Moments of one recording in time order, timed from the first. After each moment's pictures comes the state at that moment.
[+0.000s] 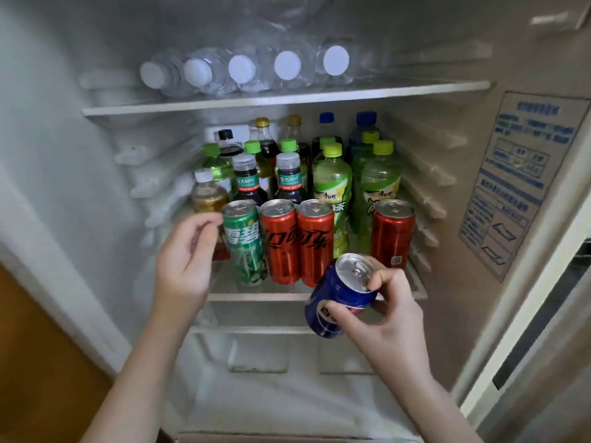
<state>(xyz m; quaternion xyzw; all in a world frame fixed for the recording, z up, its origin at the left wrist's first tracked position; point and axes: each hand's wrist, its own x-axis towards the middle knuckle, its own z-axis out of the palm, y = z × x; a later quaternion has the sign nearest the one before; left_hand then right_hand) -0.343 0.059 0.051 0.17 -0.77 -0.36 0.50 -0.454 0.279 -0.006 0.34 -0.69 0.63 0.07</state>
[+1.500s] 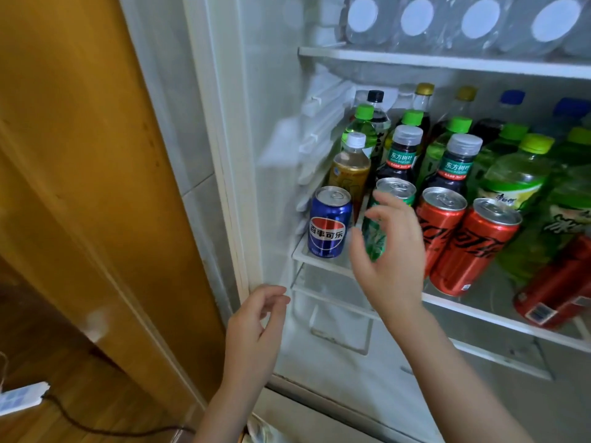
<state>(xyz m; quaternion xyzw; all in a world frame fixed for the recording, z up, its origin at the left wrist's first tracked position) -0.219 0.055 -0.053 0.38 -0.71 -0.43 0.41 -0.400 0.103 0.027 0.49 -0.68 0.50 0.22</state>
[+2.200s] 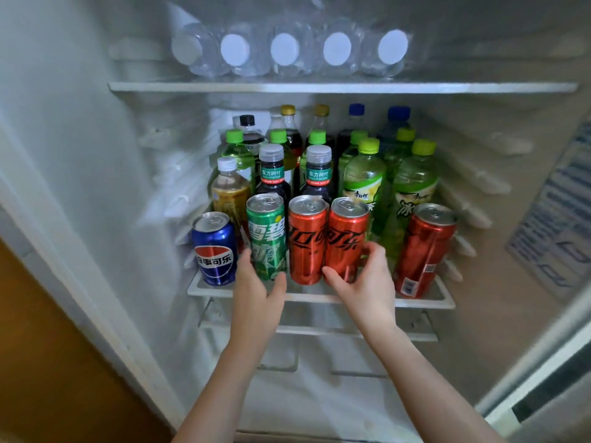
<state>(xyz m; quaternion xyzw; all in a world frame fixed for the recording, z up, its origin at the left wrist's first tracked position) -0.380 0.062 -0.039 0.30 -0.77 -0.40 0.39 -0.506 0.180 -0.038 0.27 -0.81 0.50 0.13</state>
